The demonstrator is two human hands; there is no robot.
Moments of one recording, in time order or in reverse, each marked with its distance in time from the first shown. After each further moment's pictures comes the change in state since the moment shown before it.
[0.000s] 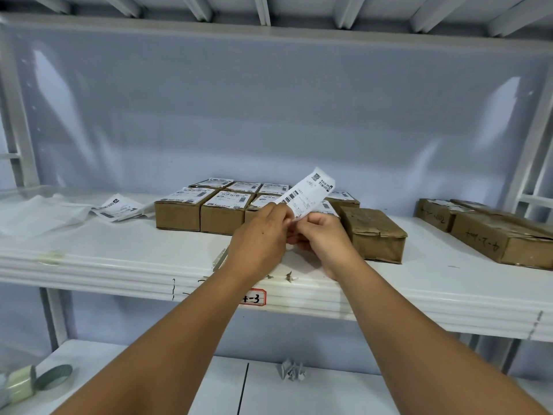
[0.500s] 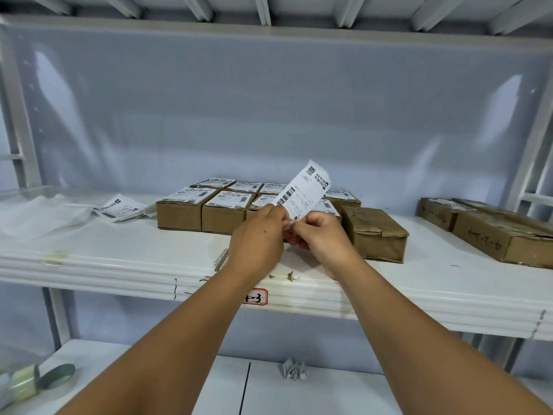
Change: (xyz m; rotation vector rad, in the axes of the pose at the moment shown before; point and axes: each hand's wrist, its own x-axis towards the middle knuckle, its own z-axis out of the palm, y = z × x) left_hand 0.002 -0.003 0.001 0.104 -0.028 -0.043; right_hand -0.004 -0.003 0.002 -0.073 -0.011 -0.057
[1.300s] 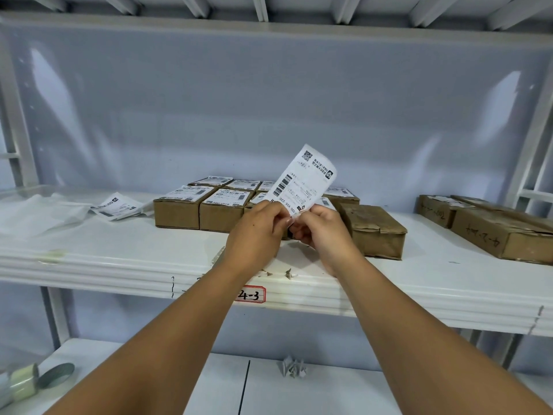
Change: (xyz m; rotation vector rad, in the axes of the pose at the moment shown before) left_hand 0.001 -0.004 -0.001 -0.329 0.049 0.002; right_hand 0.002 -0.001 -0.003 0.104 0.025 -0.003
